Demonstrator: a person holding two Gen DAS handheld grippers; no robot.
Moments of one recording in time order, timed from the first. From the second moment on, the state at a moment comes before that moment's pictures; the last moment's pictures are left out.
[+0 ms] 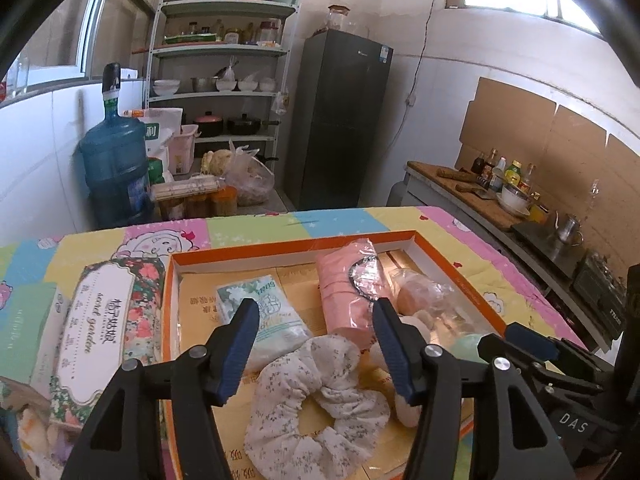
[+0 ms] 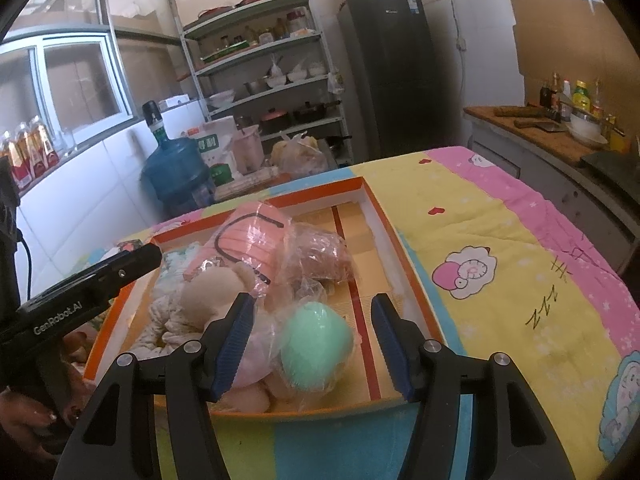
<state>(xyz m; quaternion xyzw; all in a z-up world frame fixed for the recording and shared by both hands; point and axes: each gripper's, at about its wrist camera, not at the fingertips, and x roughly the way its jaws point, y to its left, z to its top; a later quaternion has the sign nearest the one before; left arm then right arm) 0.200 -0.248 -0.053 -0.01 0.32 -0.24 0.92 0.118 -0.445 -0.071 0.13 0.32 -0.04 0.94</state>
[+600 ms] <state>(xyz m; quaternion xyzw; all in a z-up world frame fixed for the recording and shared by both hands) 0.157 -0.216 -0.025 -0.01 0.28 -0.24 0.93 0.083 -0.412 -0.042 0.11 0.30 -0.03 0.95</state>
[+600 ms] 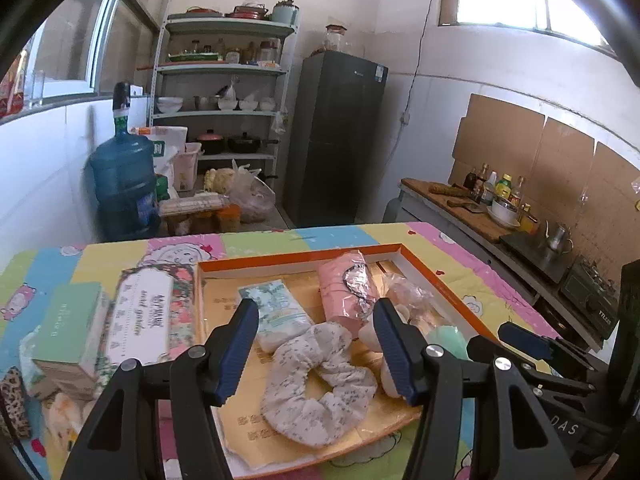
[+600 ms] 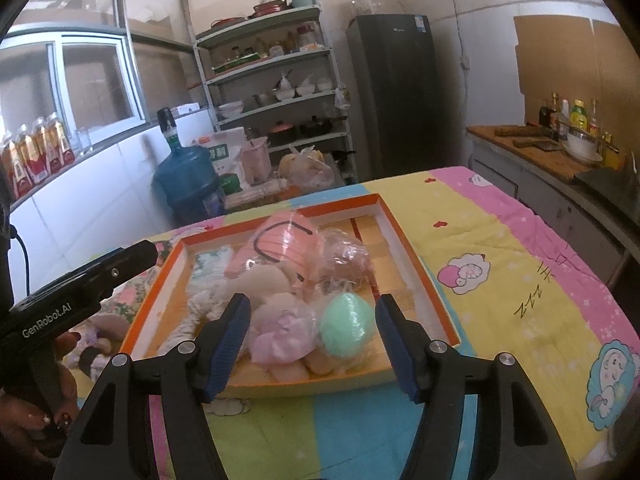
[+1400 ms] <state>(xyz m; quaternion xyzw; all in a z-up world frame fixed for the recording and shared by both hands) 0.109 -0.140 -0.006 0.00 0.25 -0.18 0.95 0.060 -0.334 -0.019 0.08 0.28 0.01 0.96</state>
